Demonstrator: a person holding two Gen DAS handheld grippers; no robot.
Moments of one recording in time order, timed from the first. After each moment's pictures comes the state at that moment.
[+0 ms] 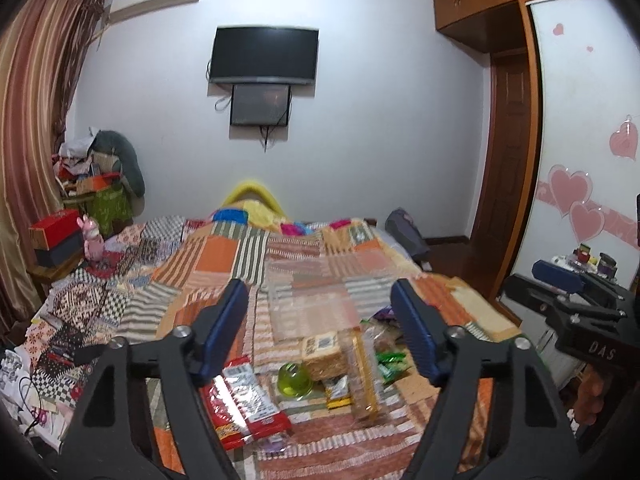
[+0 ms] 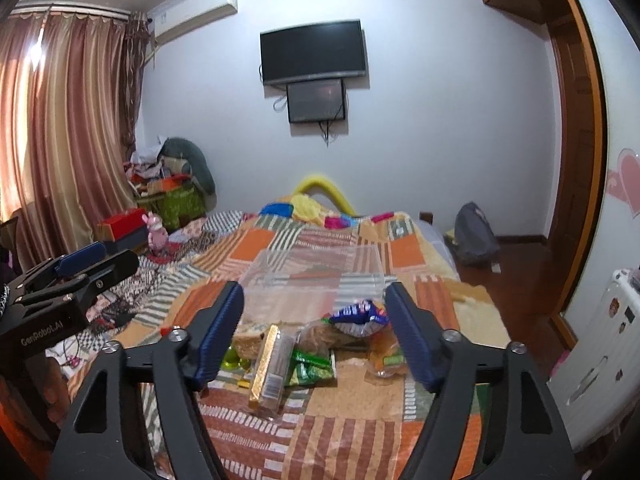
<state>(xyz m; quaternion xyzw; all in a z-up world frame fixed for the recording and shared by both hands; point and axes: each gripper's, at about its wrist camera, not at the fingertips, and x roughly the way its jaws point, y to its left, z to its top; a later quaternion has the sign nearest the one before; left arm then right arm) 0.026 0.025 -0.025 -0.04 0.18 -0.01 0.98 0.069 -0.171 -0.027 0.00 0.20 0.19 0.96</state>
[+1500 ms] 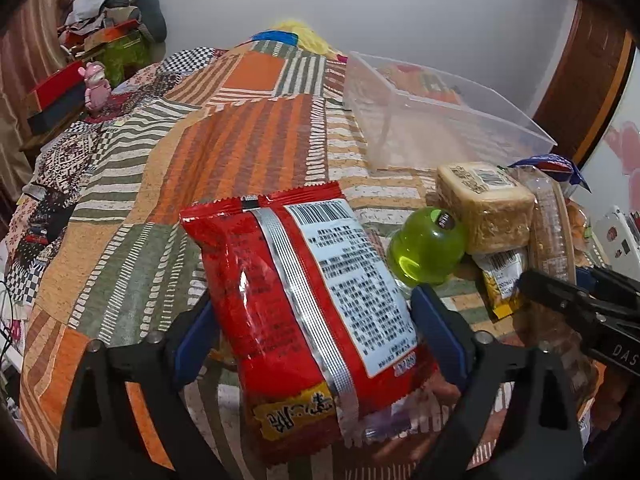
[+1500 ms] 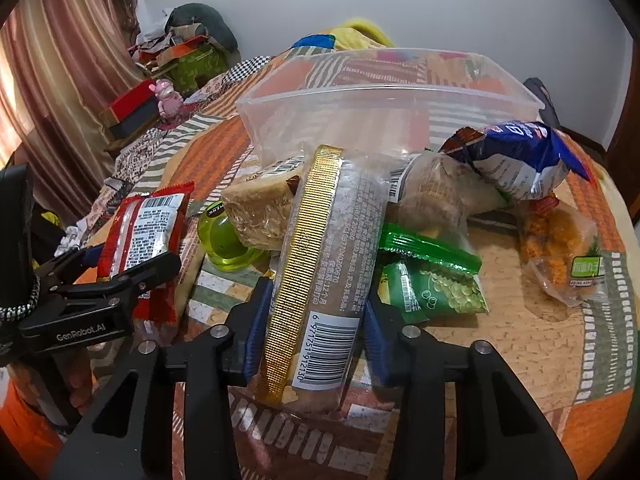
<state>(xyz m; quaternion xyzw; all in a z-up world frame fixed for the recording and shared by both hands) 0.130 0.112 -0.219 -0.10 0.42 0.04 0.90 0.160 -0.099 -0.159 -0.03 0.45 0.26 0.86</state>
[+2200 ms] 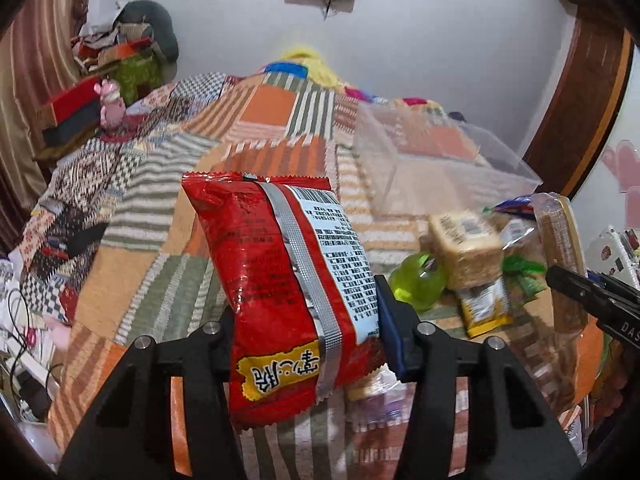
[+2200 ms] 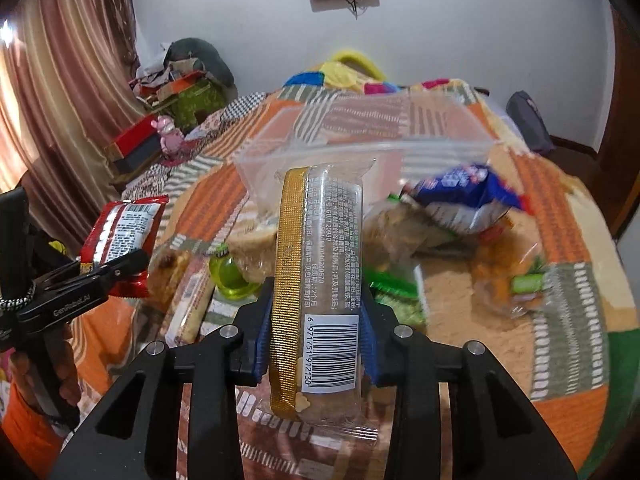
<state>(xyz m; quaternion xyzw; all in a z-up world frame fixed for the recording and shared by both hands) 0.106 0.126 -0.163 -0.10 0.38 0.04 0.92 0.151 -0.121 -0.121 0.00 0.40 0.25 0.88</state>
